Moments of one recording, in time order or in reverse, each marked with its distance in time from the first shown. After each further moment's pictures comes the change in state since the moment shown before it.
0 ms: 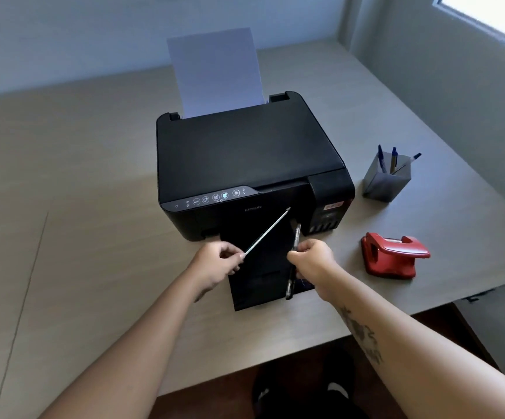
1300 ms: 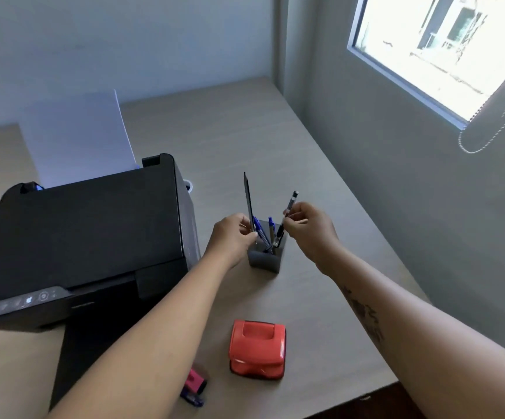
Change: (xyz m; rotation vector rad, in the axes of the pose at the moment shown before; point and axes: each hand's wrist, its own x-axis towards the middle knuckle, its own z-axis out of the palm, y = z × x) left_hand 0.160 0.271 0.258 0.281 0.201 0.154; right_hand 0.186 -0.063 -0.308 0.090 0.073 -0.394
